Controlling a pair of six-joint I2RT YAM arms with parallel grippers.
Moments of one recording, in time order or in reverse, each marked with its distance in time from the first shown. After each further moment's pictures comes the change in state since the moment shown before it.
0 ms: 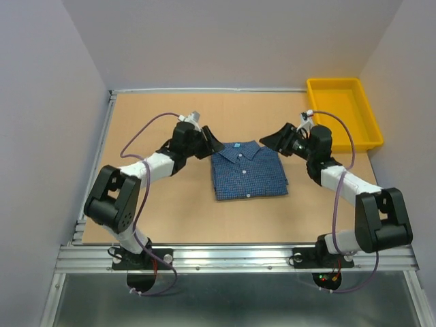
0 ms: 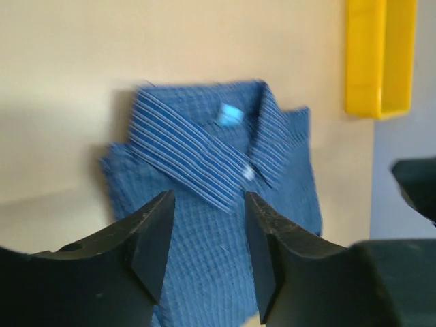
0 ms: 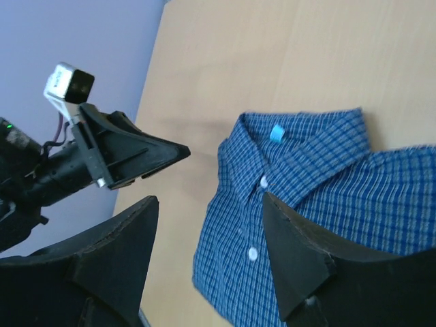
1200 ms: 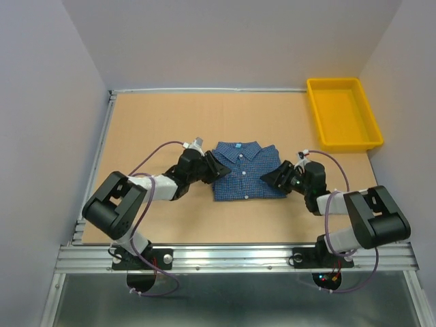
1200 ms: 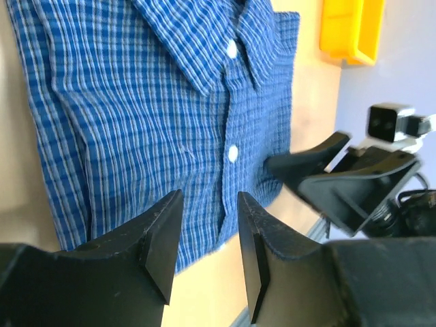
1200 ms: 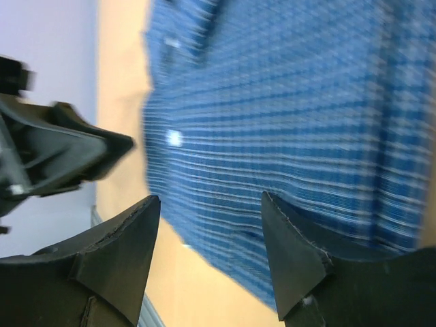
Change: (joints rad) left arm -0.212 -0.169 -0.362 0.242 -0.063 -0.262; right arm 0.043 -0.082 -0.506 0.320 0.034 0.113
